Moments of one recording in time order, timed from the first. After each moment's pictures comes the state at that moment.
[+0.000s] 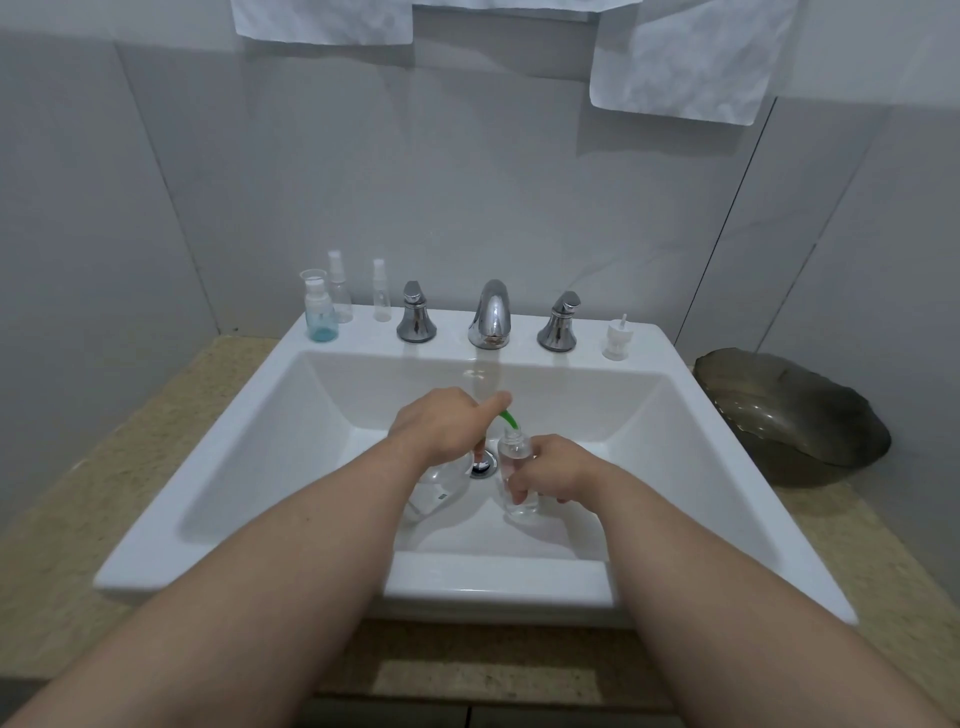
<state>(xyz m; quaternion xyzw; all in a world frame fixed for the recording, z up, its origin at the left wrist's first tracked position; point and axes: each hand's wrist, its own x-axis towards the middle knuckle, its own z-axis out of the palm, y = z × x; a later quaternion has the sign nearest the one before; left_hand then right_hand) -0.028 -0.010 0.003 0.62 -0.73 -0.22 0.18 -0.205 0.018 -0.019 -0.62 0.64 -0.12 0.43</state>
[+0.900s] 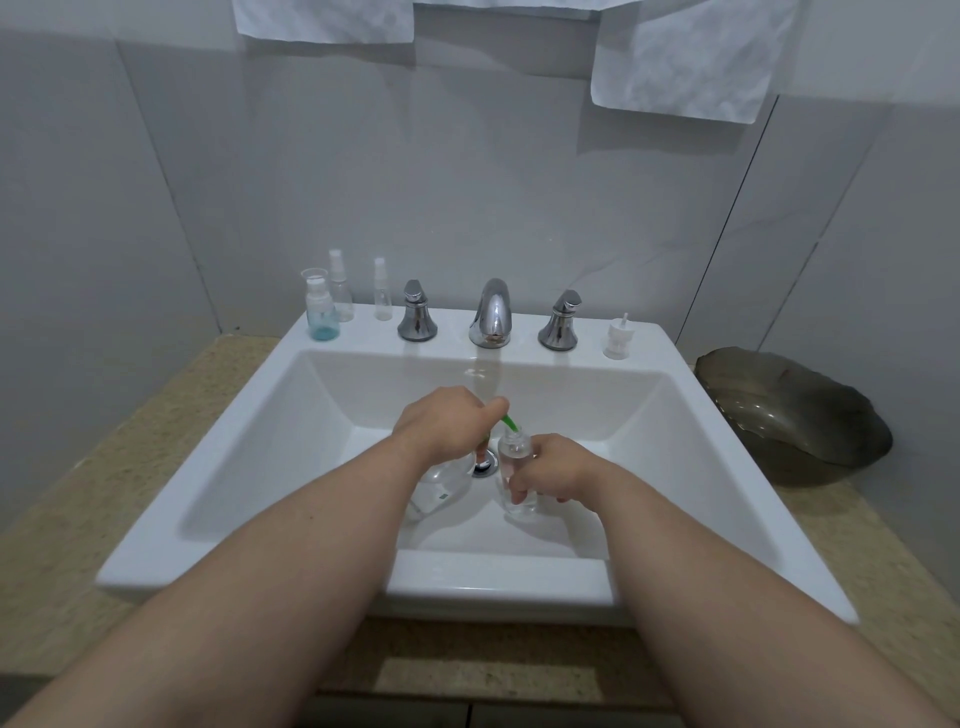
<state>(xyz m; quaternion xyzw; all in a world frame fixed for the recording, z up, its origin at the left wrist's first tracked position) -0.029 -0.013 0.000 0.62 -0.74 -0.20 0.16 -0.204 0.021 -0.016 -0.63 0.64 -0.13 0.42</state>
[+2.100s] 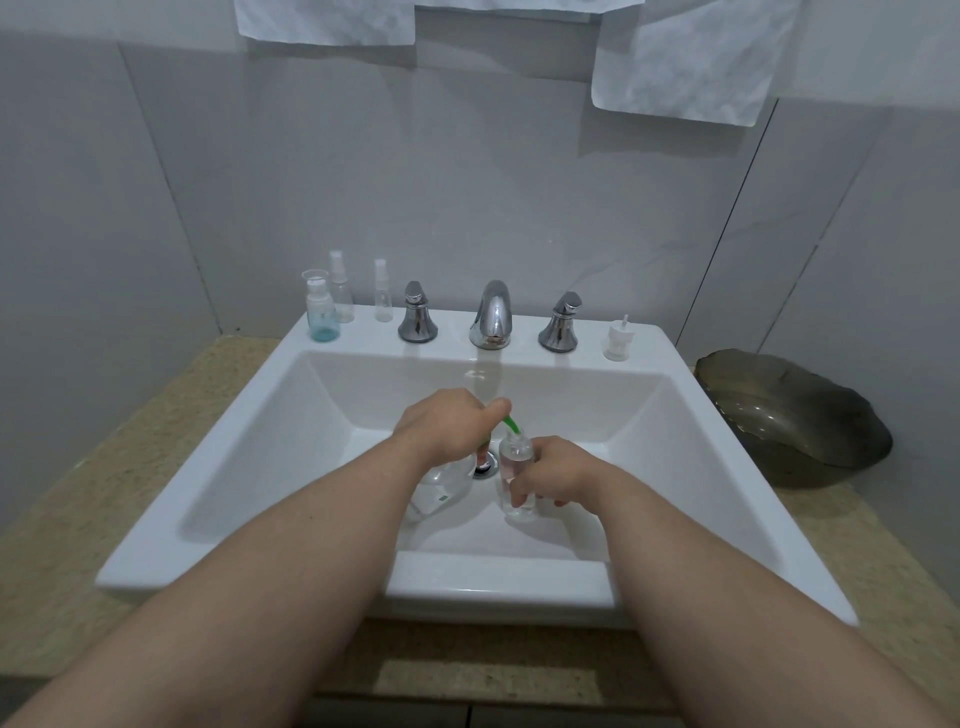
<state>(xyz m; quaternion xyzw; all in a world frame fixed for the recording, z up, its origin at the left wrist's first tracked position) -0.030 -0.011 0.002 0.62 -0.74 -0.21 0.17 -0.206 0.018 -0.020 -0.62 0.64 -0.12 0.43</state>
